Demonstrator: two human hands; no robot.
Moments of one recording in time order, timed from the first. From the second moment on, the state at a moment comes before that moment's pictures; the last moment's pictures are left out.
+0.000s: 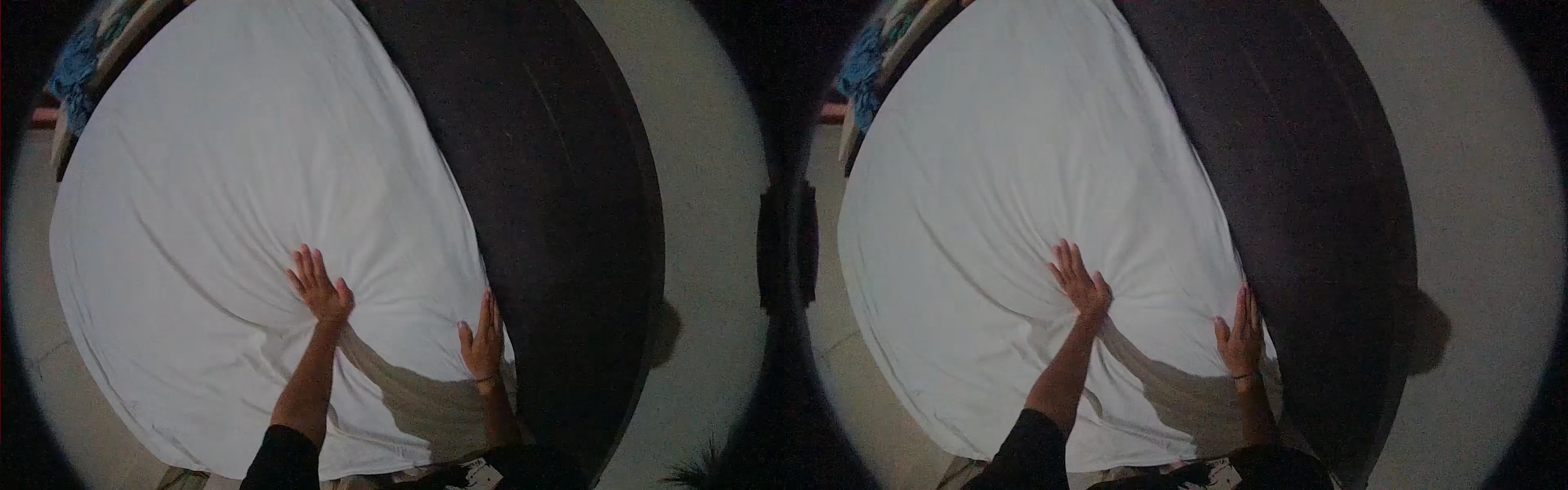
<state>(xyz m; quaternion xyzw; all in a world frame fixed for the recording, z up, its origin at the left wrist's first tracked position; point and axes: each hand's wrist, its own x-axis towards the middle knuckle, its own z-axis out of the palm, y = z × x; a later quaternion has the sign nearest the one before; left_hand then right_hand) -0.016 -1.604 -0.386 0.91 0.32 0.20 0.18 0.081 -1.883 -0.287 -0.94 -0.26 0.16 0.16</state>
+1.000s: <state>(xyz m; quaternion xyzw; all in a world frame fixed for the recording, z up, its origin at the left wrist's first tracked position) -0.191 -1.623 -0.403 0.96 0.26 0.02 0.12 -0.007 -2.017 -0.356 -0.98 -0.12 -0.01 0.17</state>
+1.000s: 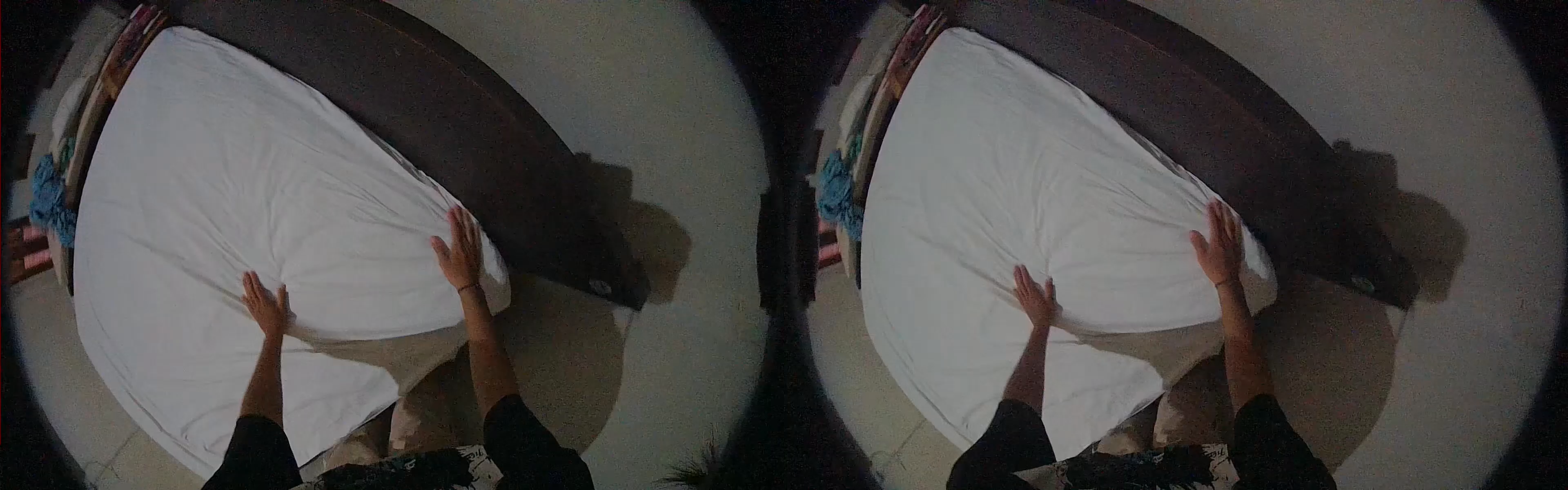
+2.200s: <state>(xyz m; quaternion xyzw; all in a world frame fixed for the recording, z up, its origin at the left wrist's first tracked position) 0.007 -1.941 -0.358 0.96 -0.18 0.01 0.20 -0.102 -2.185 -0.466 -0.47 0.56 0.00 0.68</state>
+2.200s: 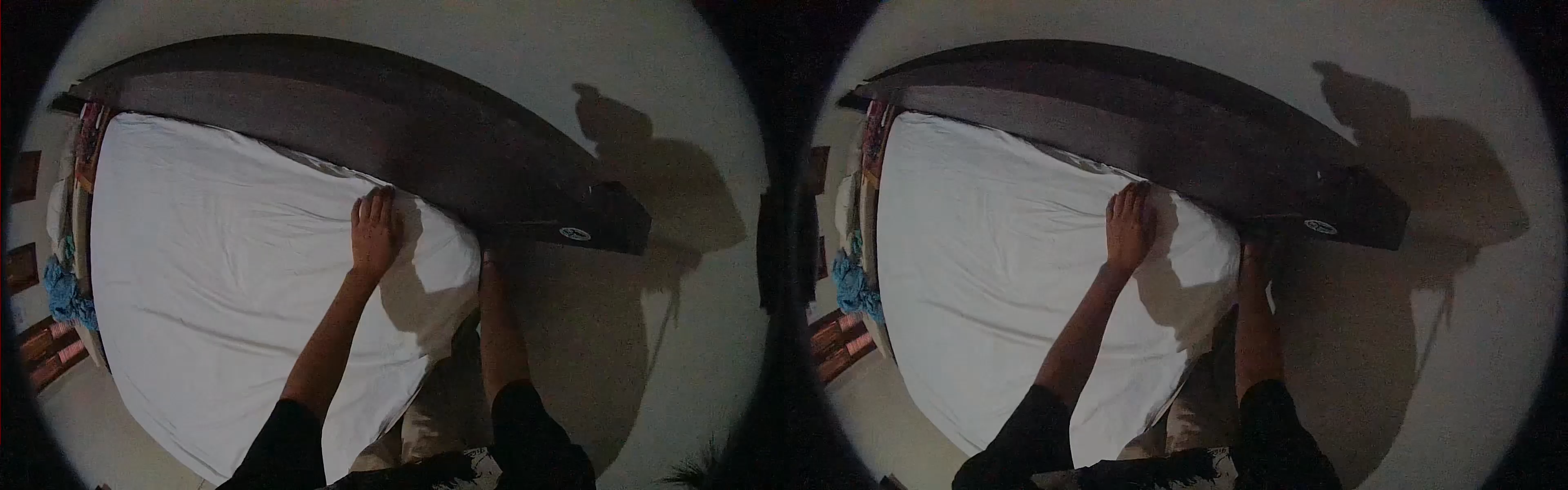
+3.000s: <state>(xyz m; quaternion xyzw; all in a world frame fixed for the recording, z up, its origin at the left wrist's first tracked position) -0.033 -1.976 -0.356 0.97 -0.16 0.00 0.16 -0.106 -2.209 -0.476 -0.56 0.54 -0.05 0.63</state>
